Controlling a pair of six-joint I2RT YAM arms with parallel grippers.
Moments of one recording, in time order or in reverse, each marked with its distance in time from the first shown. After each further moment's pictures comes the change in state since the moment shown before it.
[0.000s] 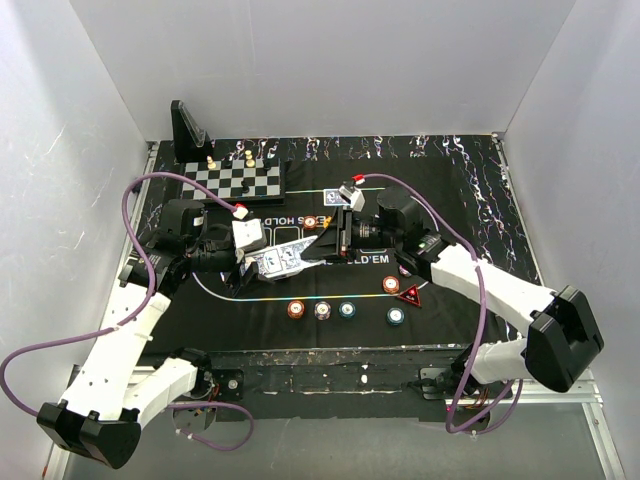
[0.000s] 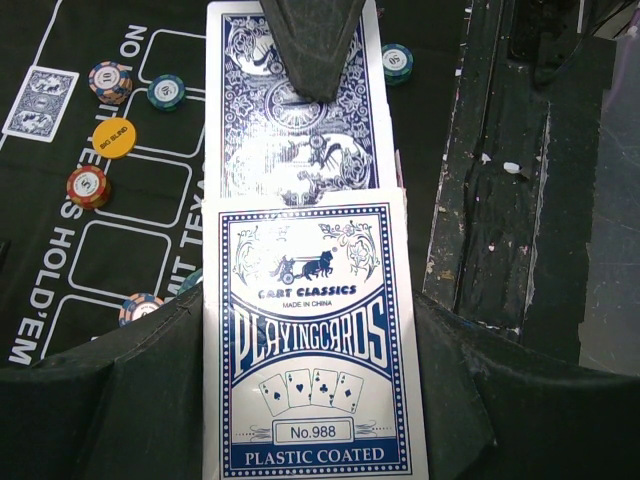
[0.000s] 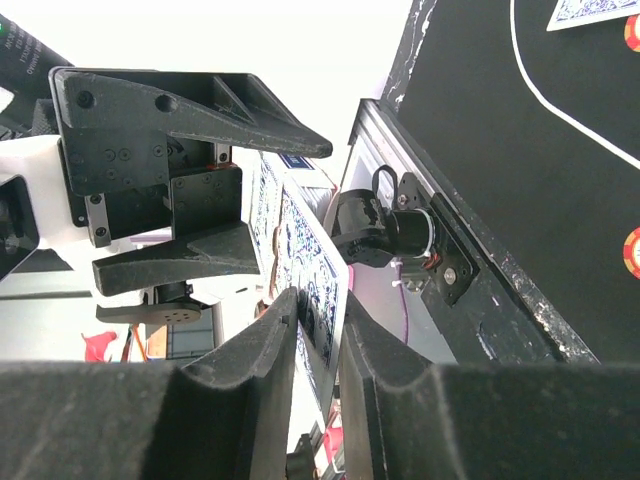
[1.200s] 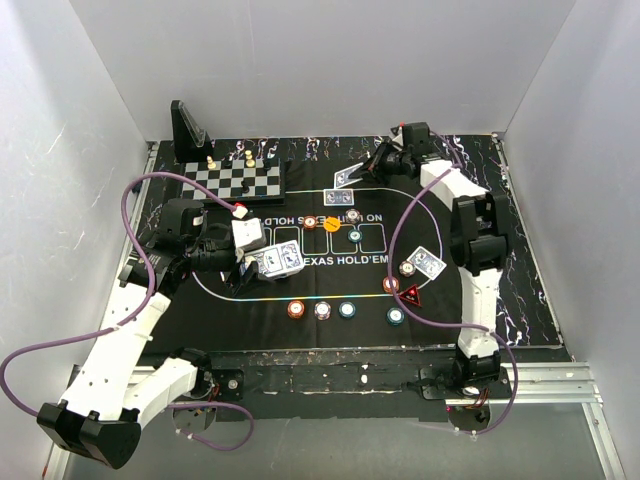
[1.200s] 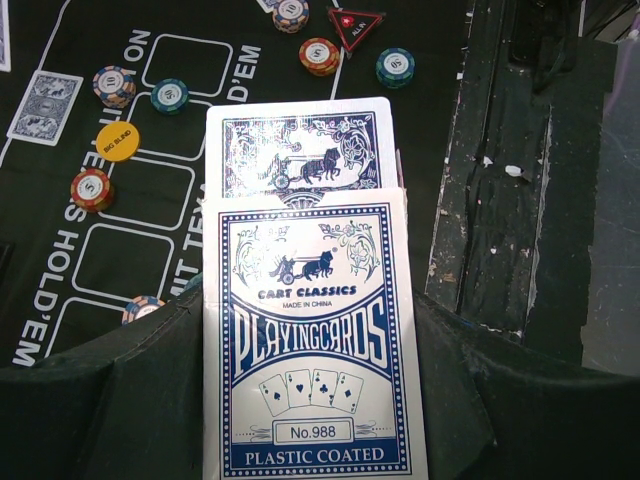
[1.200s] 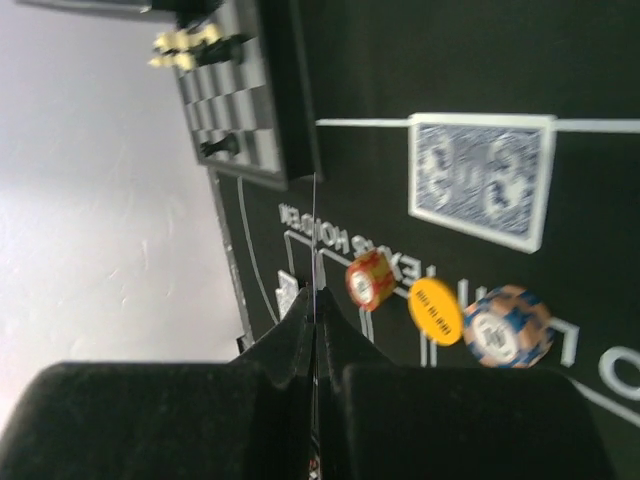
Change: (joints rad) left arm 0.000 0.000 0.000 0.012 0.003 -0.003; right arm -0.515 0.819 0.766 -0.336 0.001 -0.248
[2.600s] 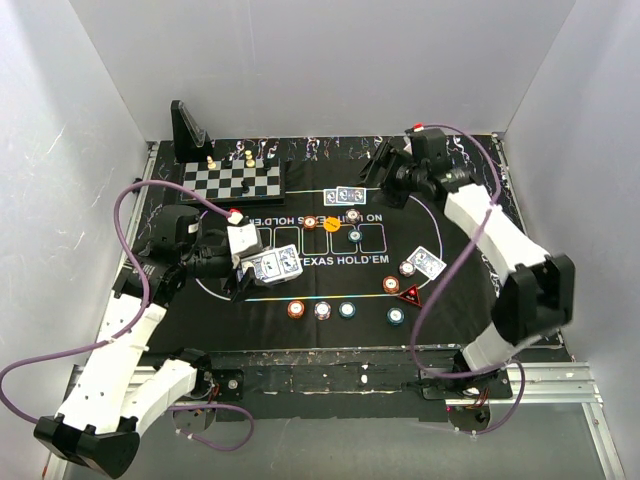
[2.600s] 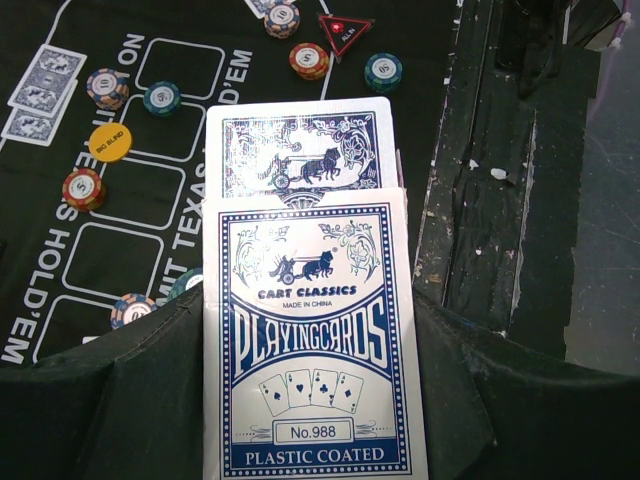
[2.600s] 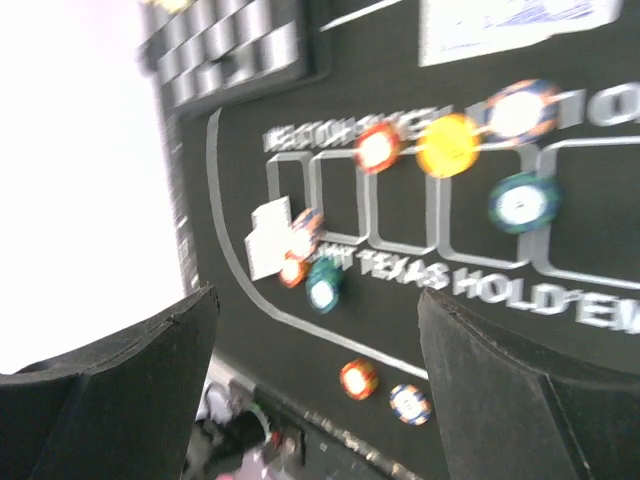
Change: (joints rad) left arm 0.000 -0.056 -0.010 -0.014 0.008 -0.029; right arm 0.106 -0.504 -0.269 -0.299 0.385 -0.107
